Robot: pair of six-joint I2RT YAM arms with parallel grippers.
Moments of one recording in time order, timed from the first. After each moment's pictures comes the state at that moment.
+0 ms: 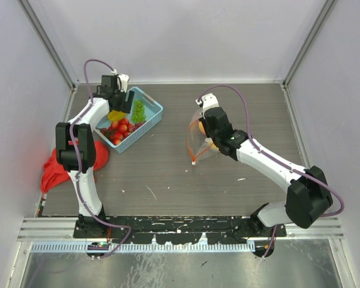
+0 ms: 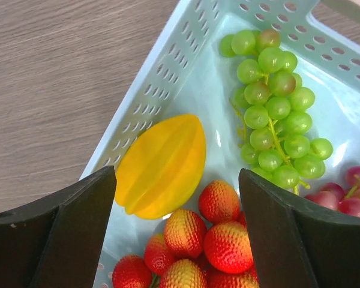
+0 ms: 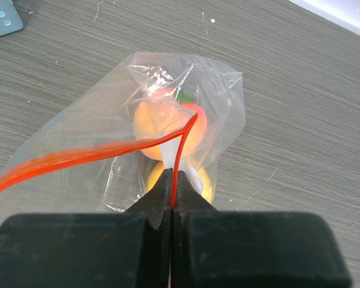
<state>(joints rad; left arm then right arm) -0.08 2.01 1.61 -0.35 -0.03 0.16 0.62 1.39 1.02 -0.16 0.43 -0.03</state>
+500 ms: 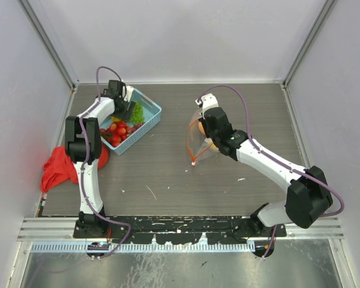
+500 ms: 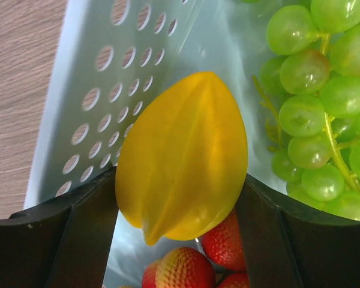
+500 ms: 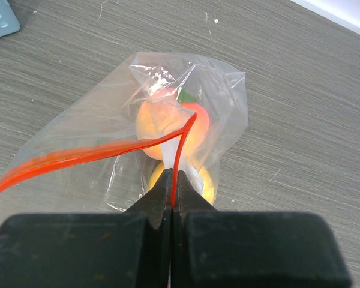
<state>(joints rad) -0.09 2.20 1.73 -0.51 -0.12 0.28 0.62 1.39 1.02 -0.16 0.42 -0.03</state>
